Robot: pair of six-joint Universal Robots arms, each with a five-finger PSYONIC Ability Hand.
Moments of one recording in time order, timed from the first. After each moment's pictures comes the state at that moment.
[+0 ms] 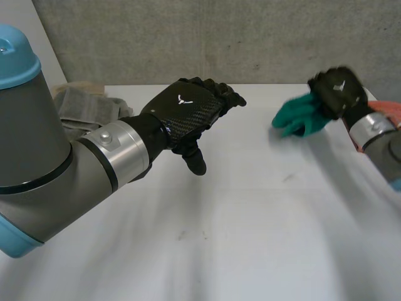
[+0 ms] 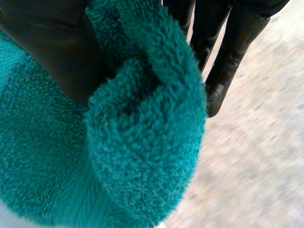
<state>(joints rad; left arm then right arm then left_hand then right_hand) 4.10 -1.82 -1.30 3.00 -1.21 3.42 1.61 -0.84 1.23 -0.64 0.99 2.72 0.20 0.21 0.21 0.20 0.05 0.92 1.17 1.16 1.19 0.93</state>
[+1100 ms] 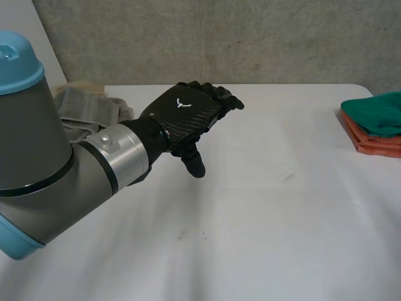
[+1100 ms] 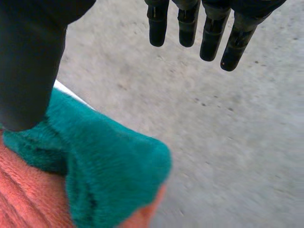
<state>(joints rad) 4.11 -1.82 -1.32 3.01 -1.21 3.40 1.13 -0.81 1.01 -0.27 0.85 2.85 0.20 0.21 0.21 0.20 0.05 0.20 0.22 0.21 0.23 0.06</state>
